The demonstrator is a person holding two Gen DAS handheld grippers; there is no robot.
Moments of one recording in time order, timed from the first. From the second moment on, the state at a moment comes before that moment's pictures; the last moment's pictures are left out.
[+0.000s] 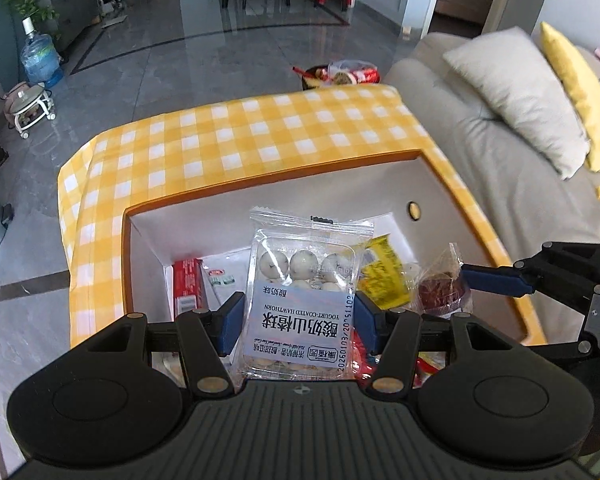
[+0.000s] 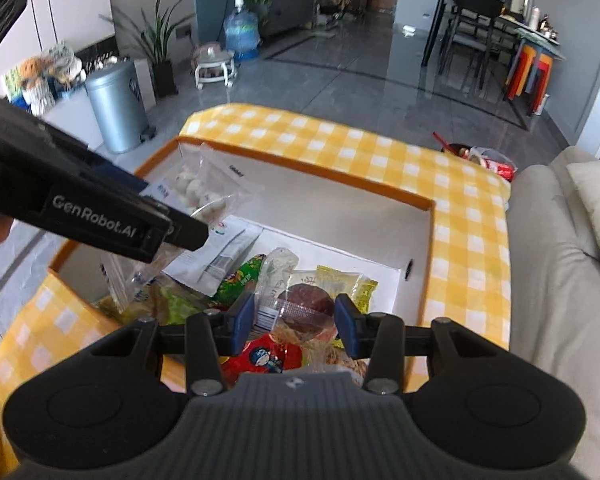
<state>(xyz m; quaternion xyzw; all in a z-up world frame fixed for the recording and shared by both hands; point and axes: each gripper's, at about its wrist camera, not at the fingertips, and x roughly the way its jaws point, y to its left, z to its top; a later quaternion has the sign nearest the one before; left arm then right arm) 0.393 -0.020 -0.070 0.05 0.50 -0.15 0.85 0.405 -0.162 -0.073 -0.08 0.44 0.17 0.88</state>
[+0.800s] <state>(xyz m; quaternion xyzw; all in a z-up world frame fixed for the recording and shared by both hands) 0.447 -0.019 -0.144 0.07 0.58 -0.10 0.81 0.473 -0.121 -0.147 -0.17 0.52 0.20 0.81</state>
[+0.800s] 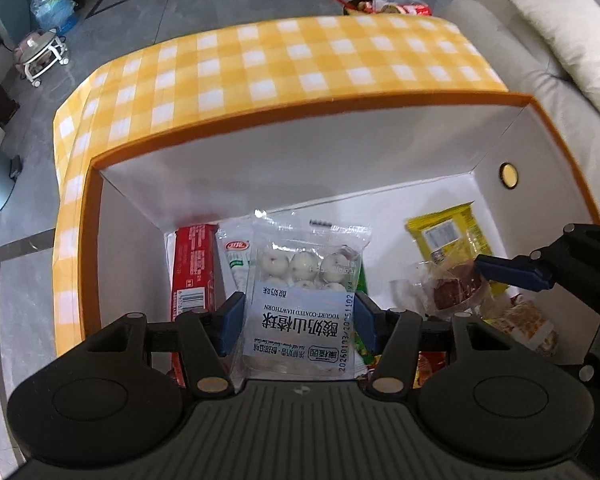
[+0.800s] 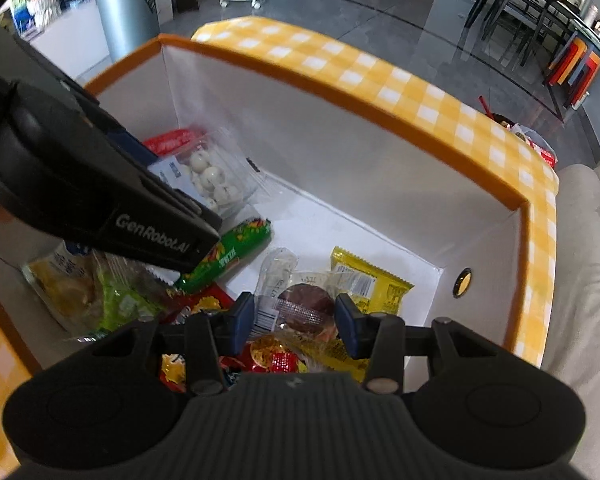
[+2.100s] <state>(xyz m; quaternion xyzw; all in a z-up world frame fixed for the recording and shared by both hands) 0.398 -0.003 -0.036 0.09 0.46 -0.10 0.88 0.452 -0.132 -0.061 -0.13 0.48 0.17 0.85</state>
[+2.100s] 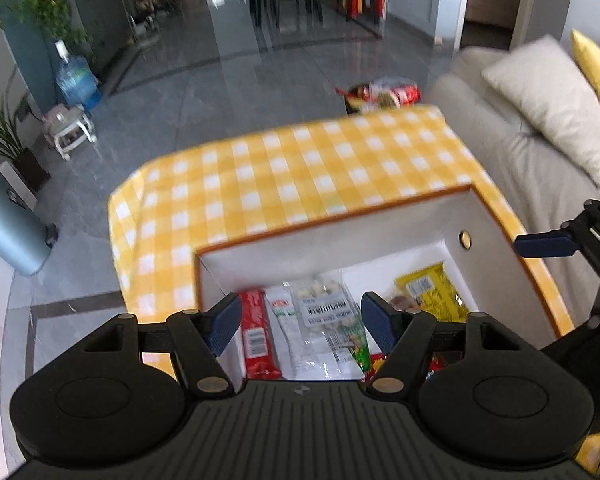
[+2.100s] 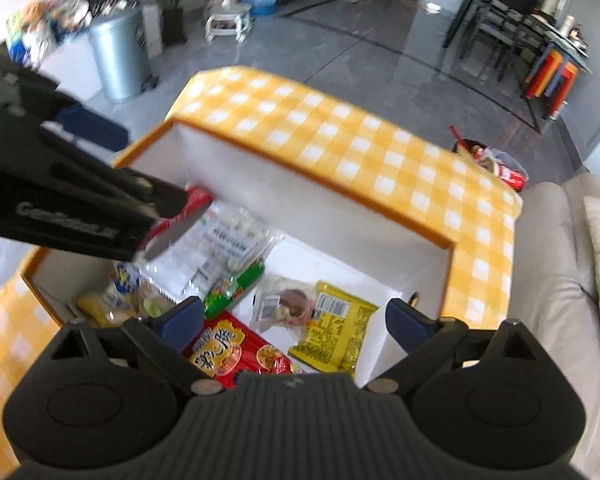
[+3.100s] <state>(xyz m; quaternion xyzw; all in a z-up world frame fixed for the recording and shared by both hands) 0.238 0.002 0.049 0.15 0.19 -0.01 0.97 0.291 -0.159 0.047 -0.06 0.32 0.12 0.94</state>
